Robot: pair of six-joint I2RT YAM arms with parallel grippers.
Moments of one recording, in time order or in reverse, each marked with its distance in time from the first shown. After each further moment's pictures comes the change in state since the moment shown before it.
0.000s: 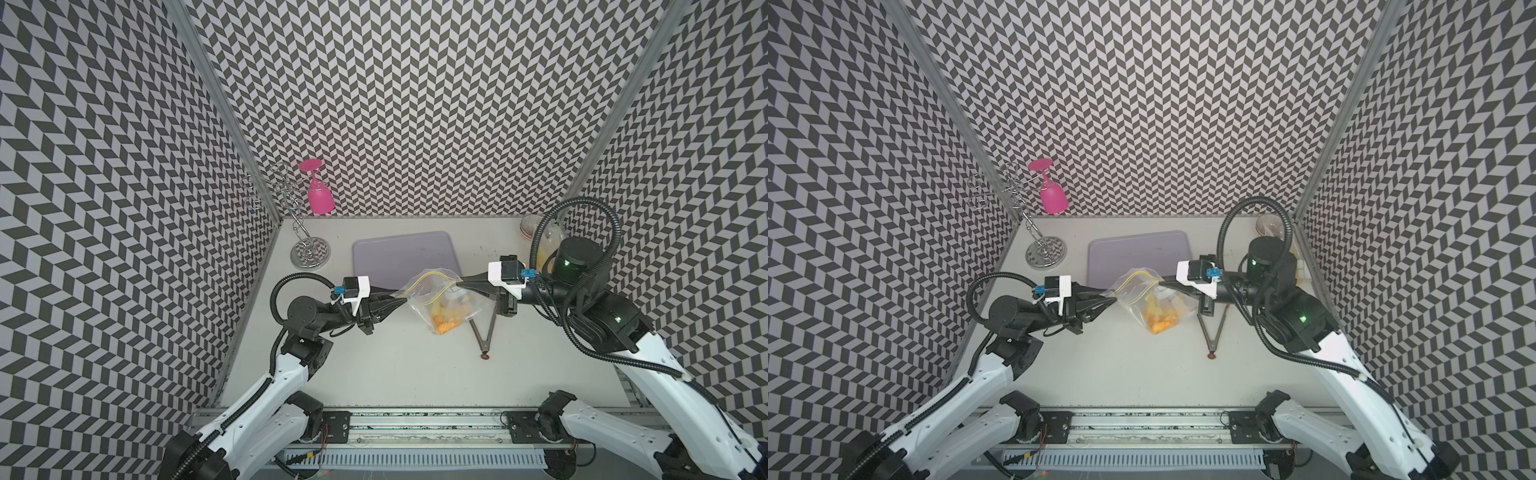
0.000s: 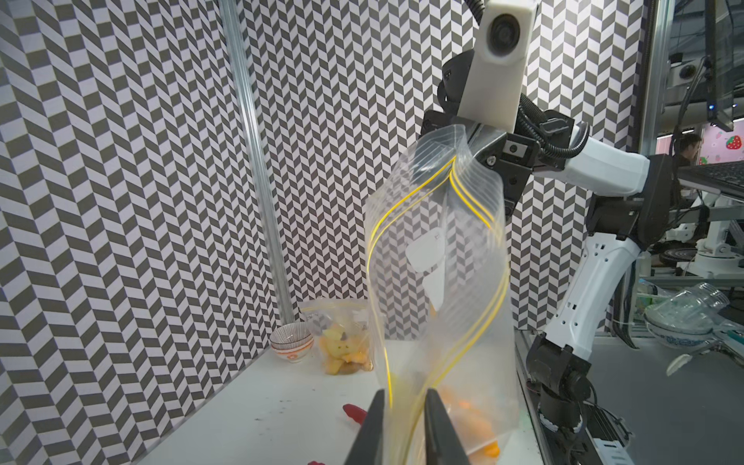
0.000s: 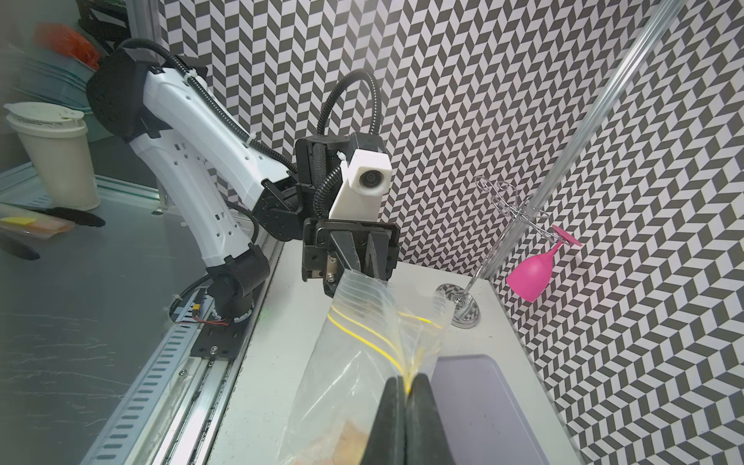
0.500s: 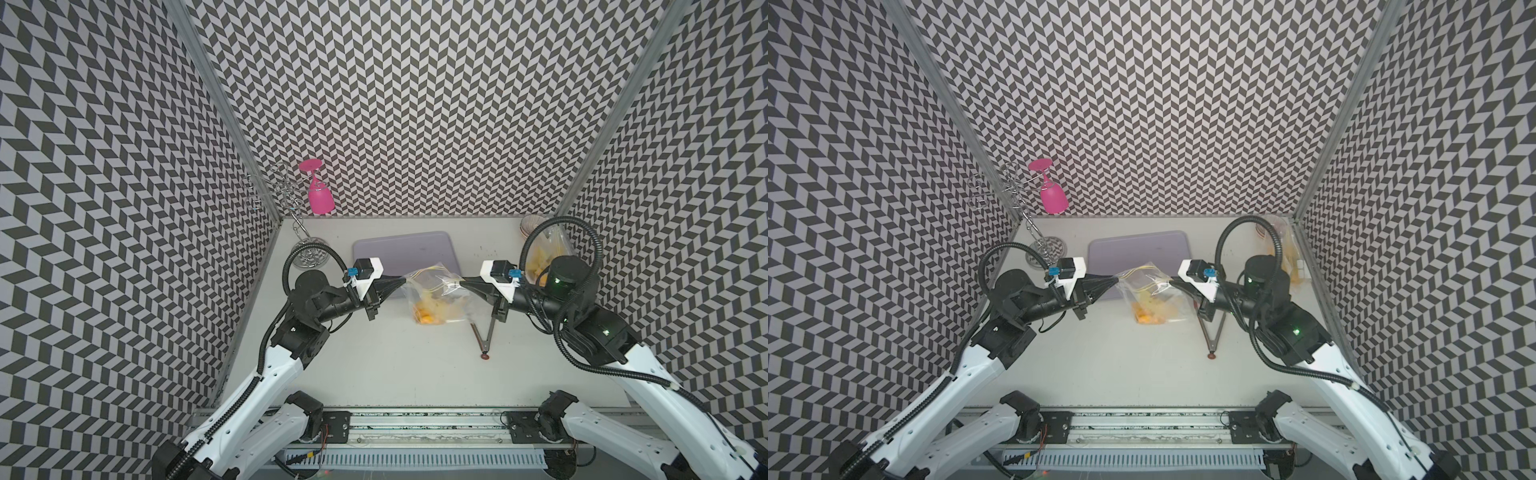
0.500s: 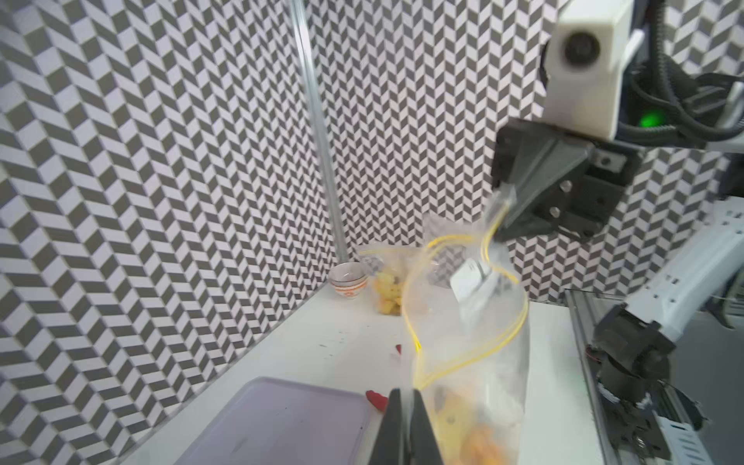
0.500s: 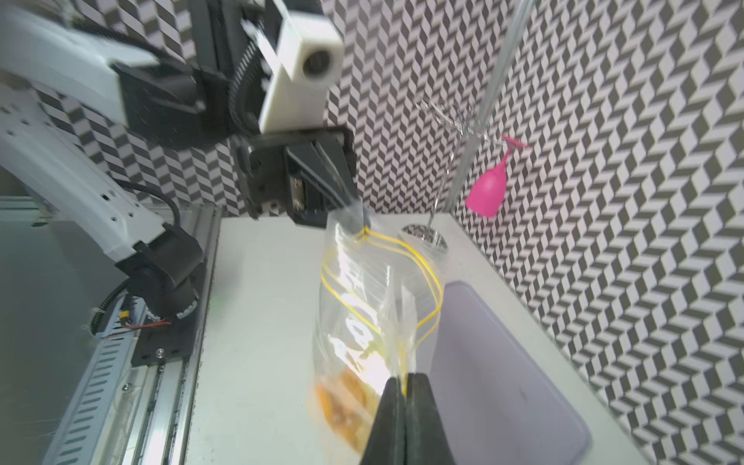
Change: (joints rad) left arm 0.000 0.031 0.271 -0.642 -0.243 0.318; right arm 0.000 -0.086 -0.261 0.091 0.290 0.167
